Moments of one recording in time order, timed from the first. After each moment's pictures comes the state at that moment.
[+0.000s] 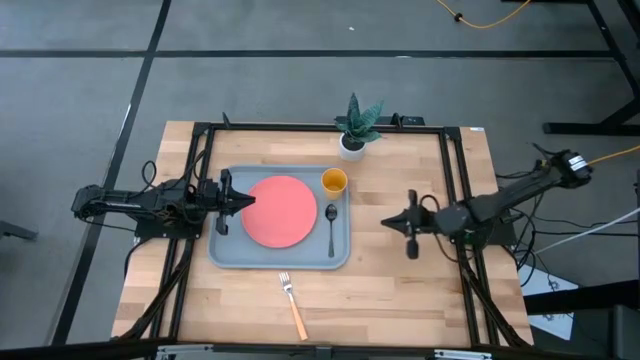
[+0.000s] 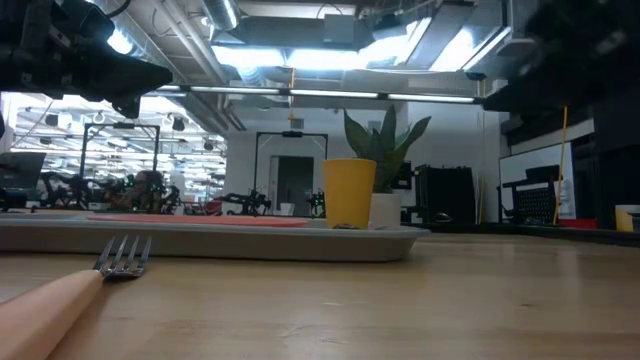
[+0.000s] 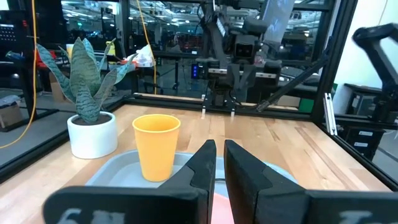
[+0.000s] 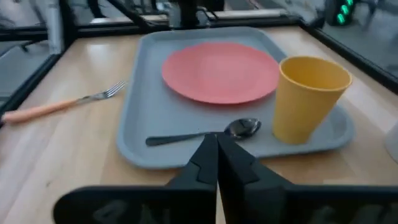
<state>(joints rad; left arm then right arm) -0.01 0.09 0.01 0.17 -0.11 -0.08 0.40 0.81 0.27 0.18 0.46 0.21</state>
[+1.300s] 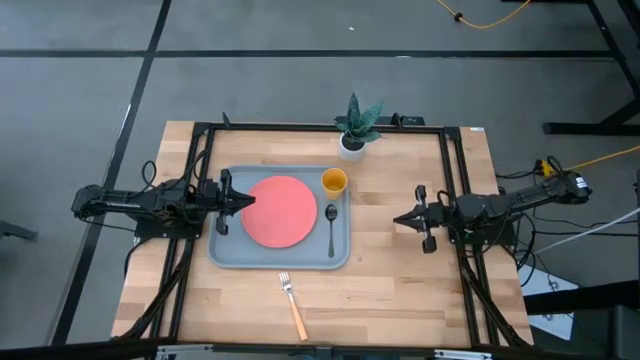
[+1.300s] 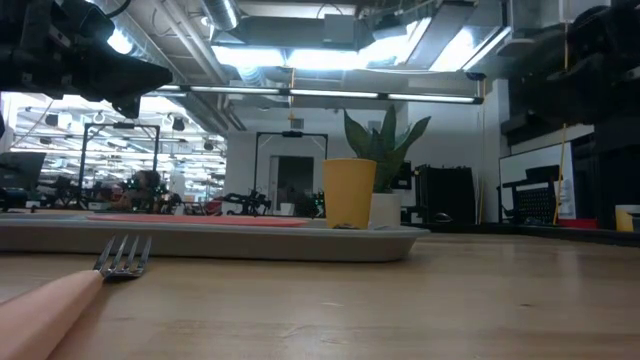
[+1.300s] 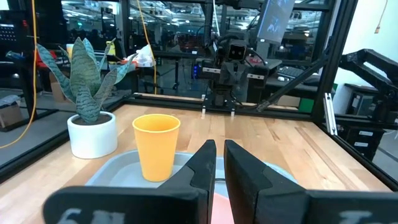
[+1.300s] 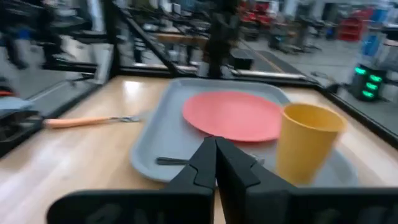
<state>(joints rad) -0.01 0.09 0.01 0.17 -0.11 -0.08 0.24 0.35 0.01 0.27 0.17 -0.04</state>
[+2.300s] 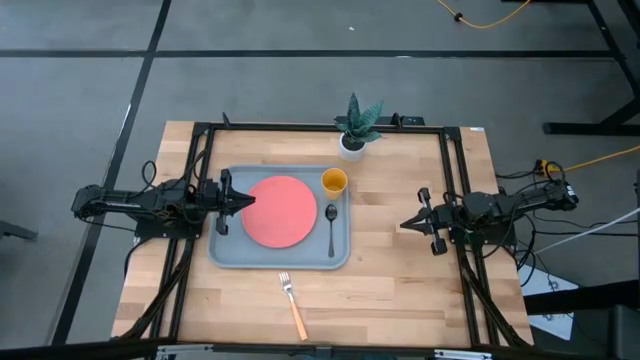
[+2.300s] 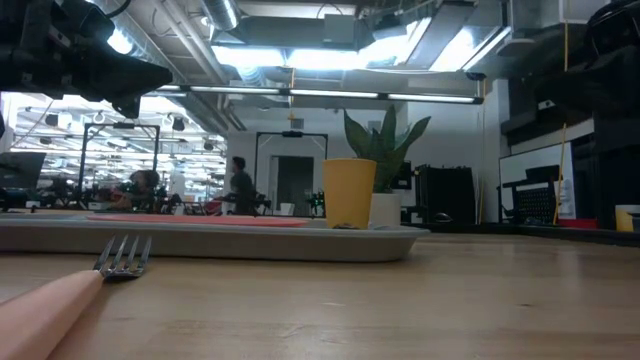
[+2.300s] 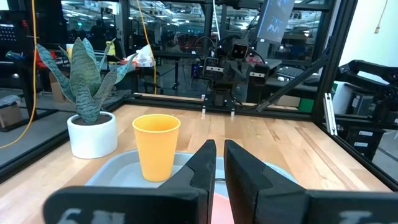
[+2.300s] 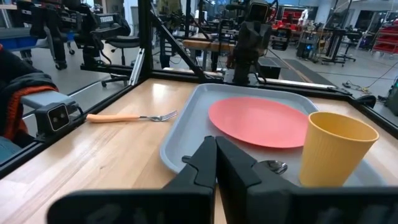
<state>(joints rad) -0.01 0.09 0.01 0.17 -0.11 -0.08 0.24 0.10 0.01 0.03 0.05 -0.06</state>
